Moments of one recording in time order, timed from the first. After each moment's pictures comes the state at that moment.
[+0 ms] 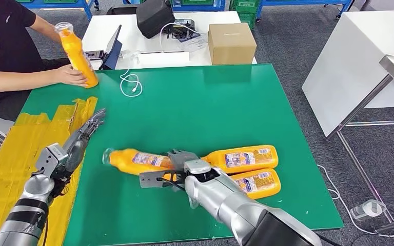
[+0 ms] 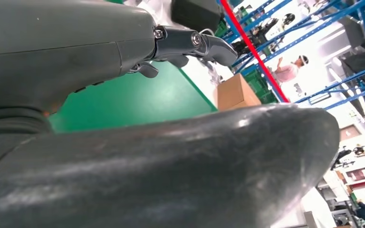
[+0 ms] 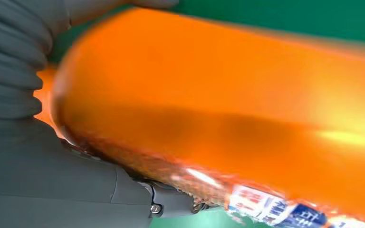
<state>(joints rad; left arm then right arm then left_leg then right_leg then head) -0.34 0.17 -0.05 -1.14 -0.25 -0.38 -0.70 -0.74 0.36 0.91 -0.32 0.79 0.24 0.30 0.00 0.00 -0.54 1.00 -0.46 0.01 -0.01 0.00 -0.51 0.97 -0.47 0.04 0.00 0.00</state>
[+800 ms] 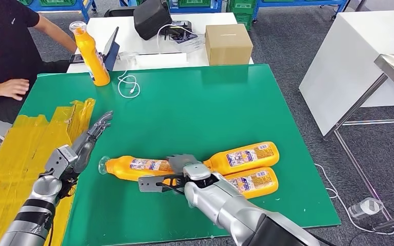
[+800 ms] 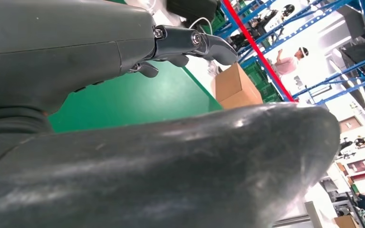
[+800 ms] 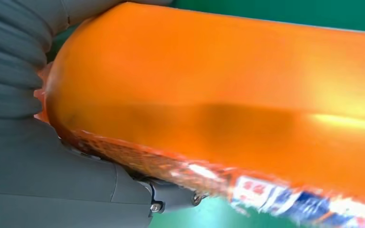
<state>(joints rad) -0.34 0.14 -0.07 -1.13 -0.27 -0.36 -0.70 -0.72 0.36 0.92 -0.32 0.74 0.13 0.26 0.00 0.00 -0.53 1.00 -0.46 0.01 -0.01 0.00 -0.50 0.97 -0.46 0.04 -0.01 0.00</state>
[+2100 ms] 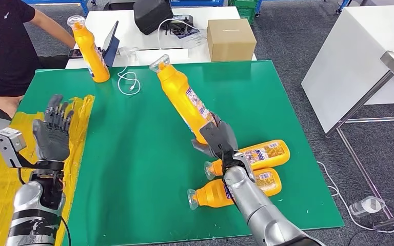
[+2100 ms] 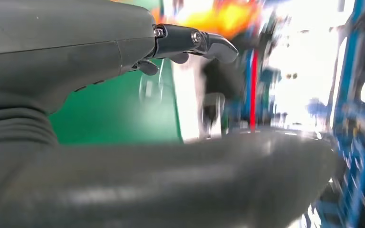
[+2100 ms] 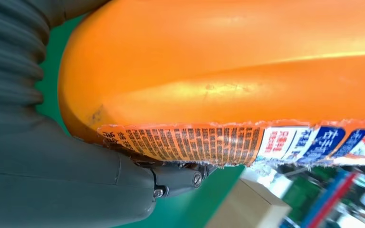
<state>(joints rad) -0.24 -0.05 0.19 -1.39 0.14 -0.28 -0.33 -0.51 0.21 0.27 -0.75 0.45 -0.24 -0.25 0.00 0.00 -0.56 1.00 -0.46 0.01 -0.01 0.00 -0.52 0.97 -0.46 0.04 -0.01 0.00</state>
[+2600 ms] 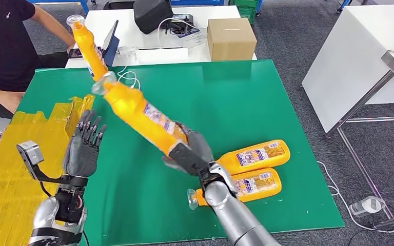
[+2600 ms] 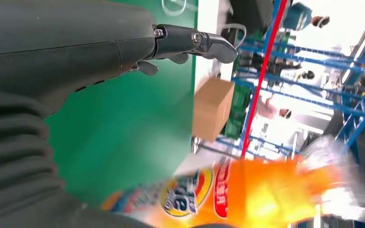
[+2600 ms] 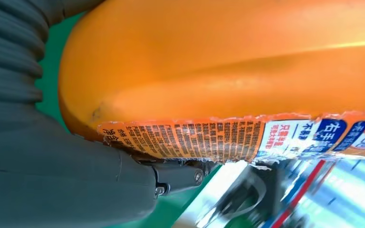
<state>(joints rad) -0.11 -0.11 0.06 -1.49 0.35 -0.32 -0.24 -0.37 0.28 0.43 -0.99 0.51 -0.15 -0.23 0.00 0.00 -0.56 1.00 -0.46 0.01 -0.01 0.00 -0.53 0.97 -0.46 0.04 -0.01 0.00</state>
